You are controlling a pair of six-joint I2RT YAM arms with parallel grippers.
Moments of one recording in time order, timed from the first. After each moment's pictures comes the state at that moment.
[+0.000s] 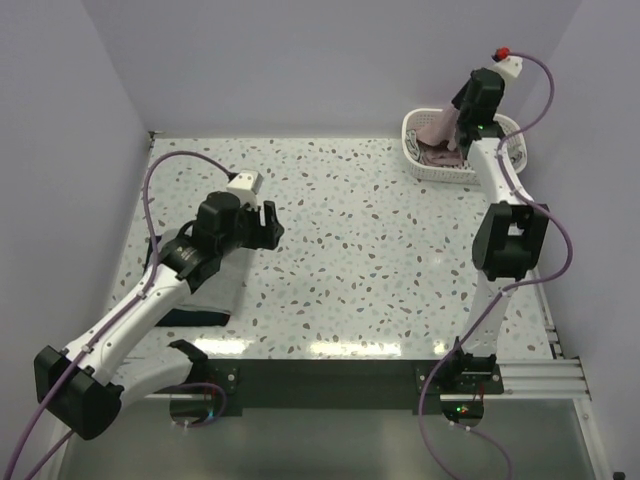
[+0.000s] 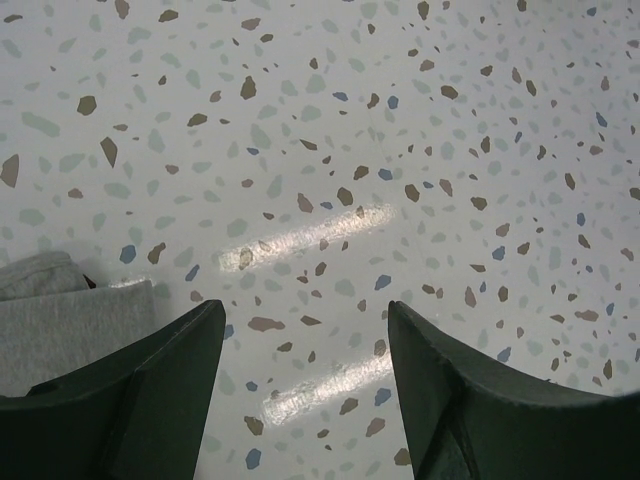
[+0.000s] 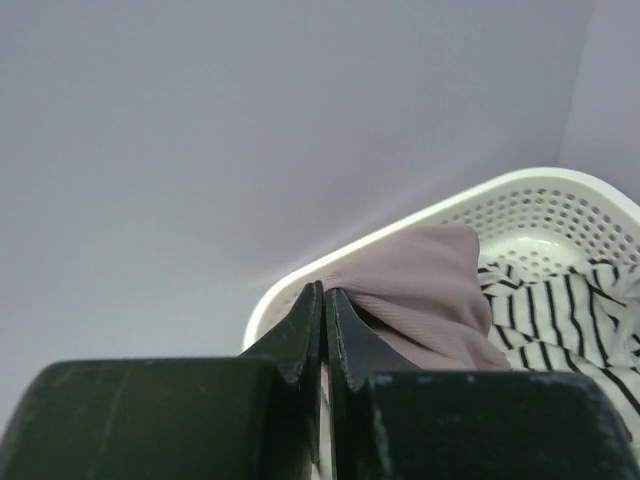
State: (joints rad) left arm -0.52 1.06 0.92 -0.38 -0.05 -0.31; right arm -0.04 2.11 1.96 0.02 0.35 0.39
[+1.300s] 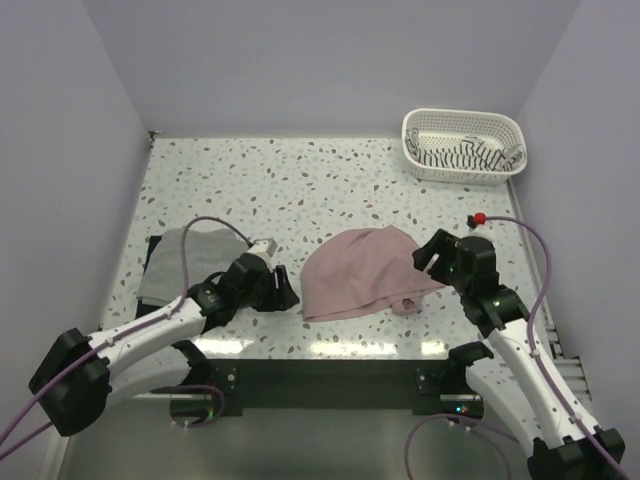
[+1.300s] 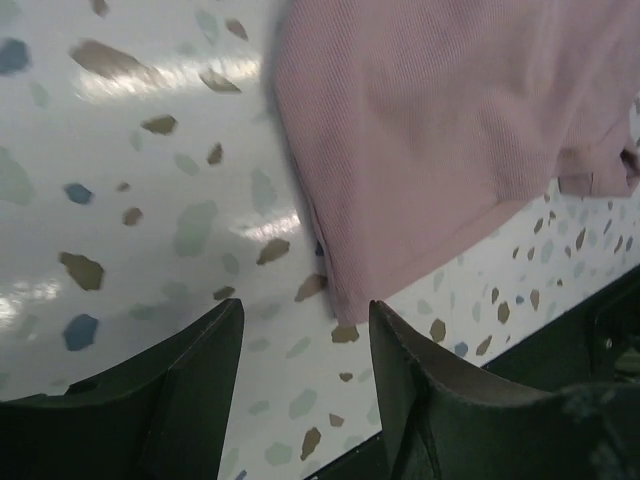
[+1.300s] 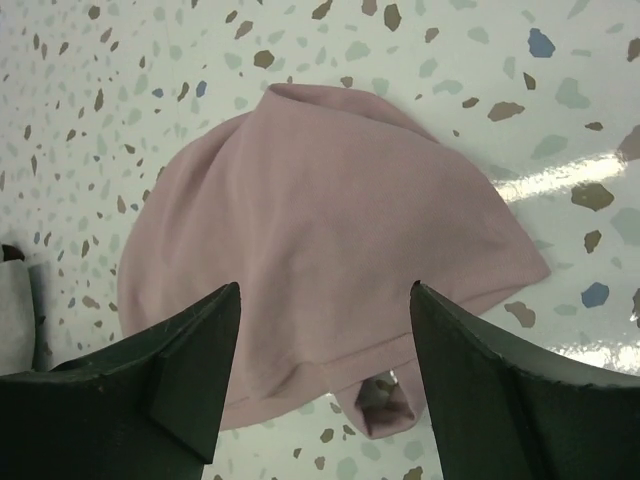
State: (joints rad) left arm -0.69 0.99 0.46 -0.22 0.02 -0.73; right arm 0.28 0.70 0.59 -0.47 0.13 0.65
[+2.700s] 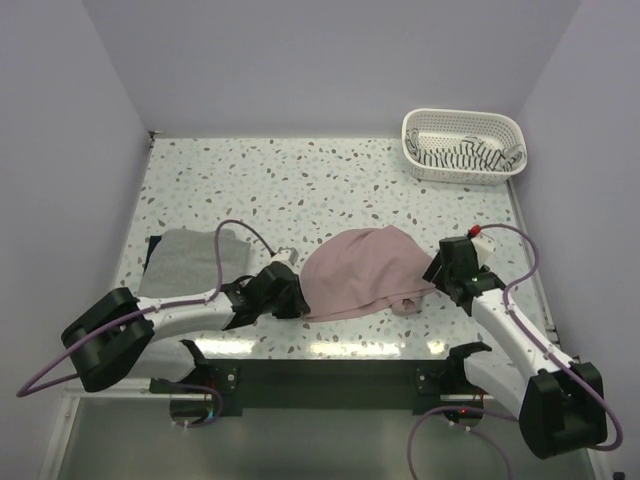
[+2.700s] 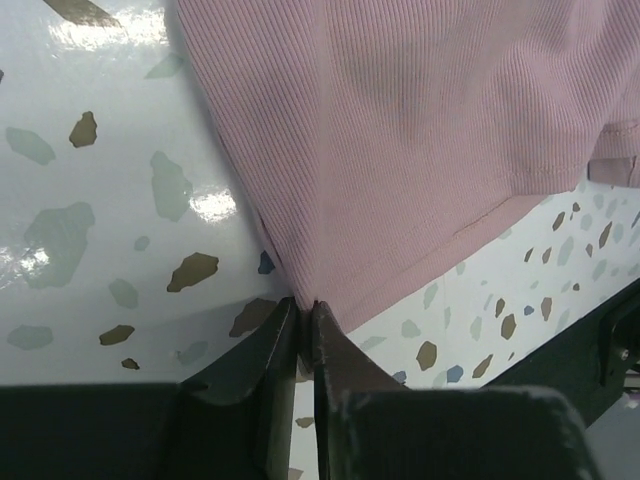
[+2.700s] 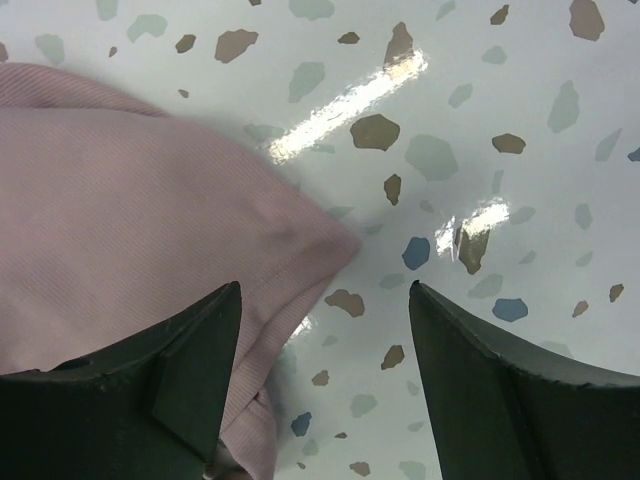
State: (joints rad) left arm -0.89 1.30 0.46 0.01 -0.03 -0.88; right arm 0.22 0.96 0.50 -0.50 0.40 0.70
